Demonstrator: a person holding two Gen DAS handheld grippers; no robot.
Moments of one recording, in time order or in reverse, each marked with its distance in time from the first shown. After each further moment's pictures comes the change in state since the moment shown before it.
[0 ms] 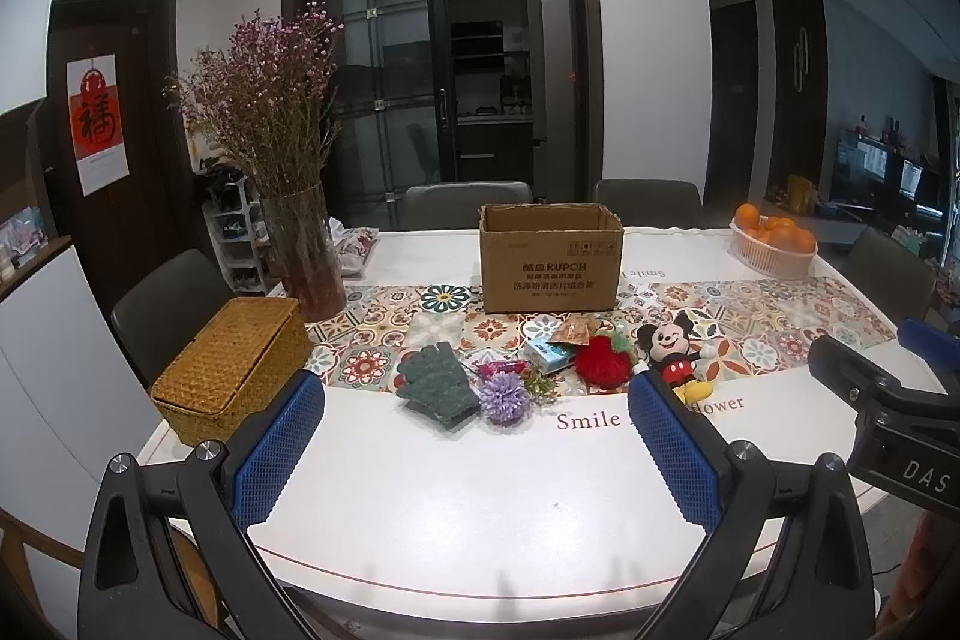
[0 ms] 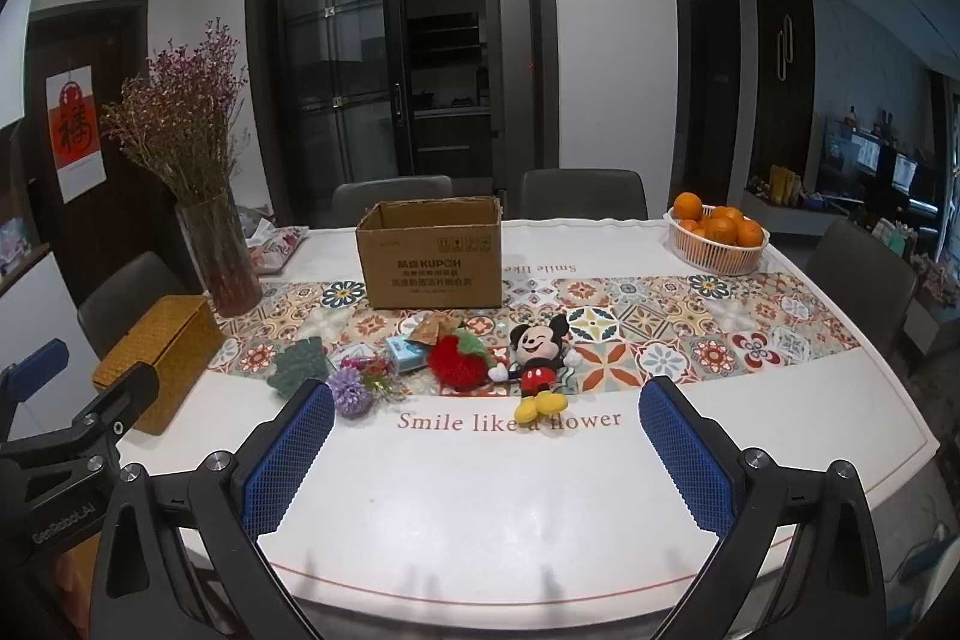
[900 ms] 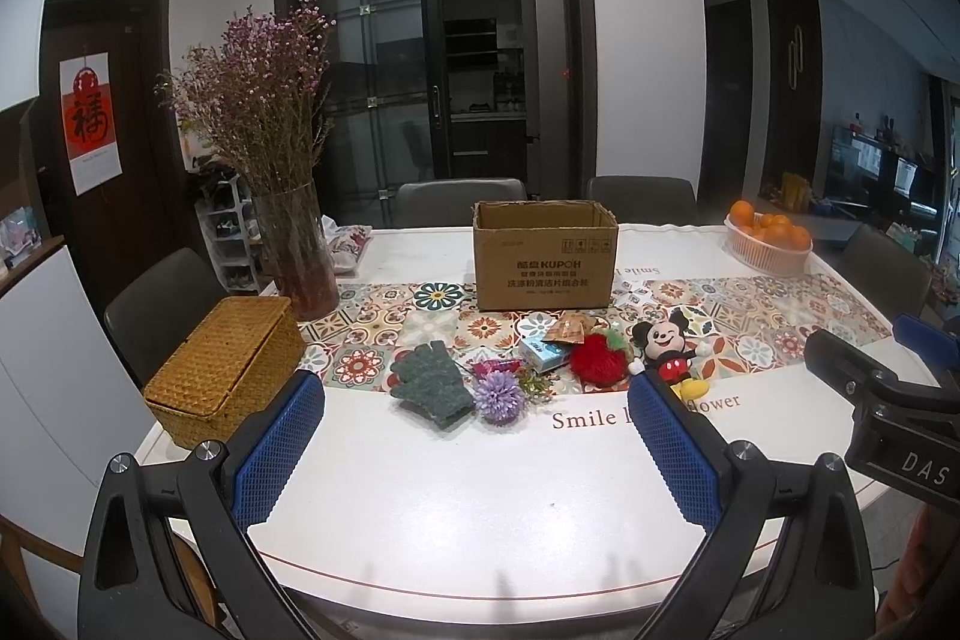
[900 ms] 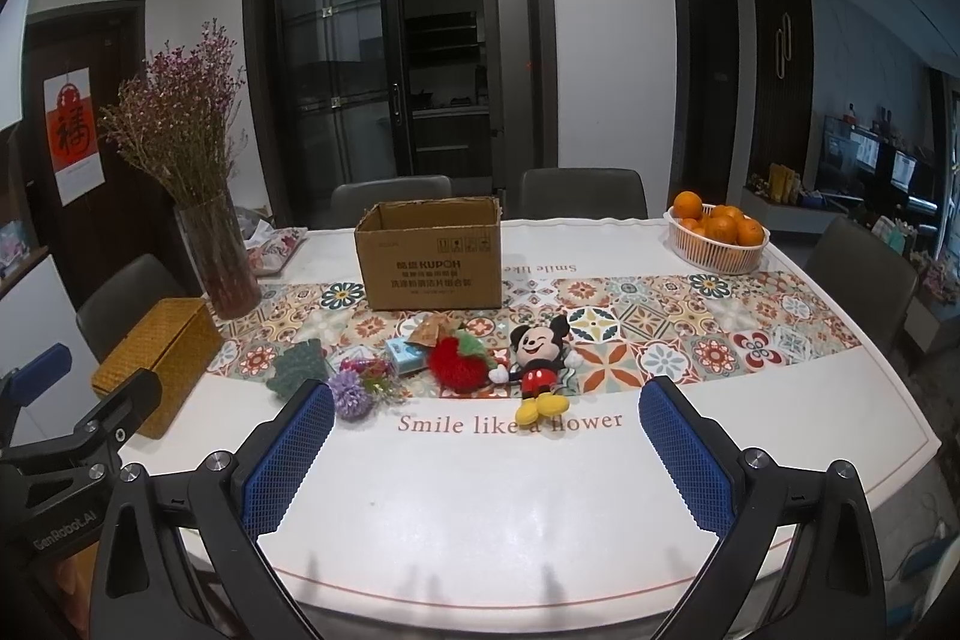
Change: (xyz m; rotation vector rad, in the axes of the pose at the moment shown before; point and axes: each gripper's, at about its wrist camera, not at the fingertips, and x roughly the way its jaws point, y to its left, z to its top) left arm 0.002 0.002 0.001 0.003 0.009 -0.018; right arm 0.003 -0.002 0.002 0.007 0.000 -0.002
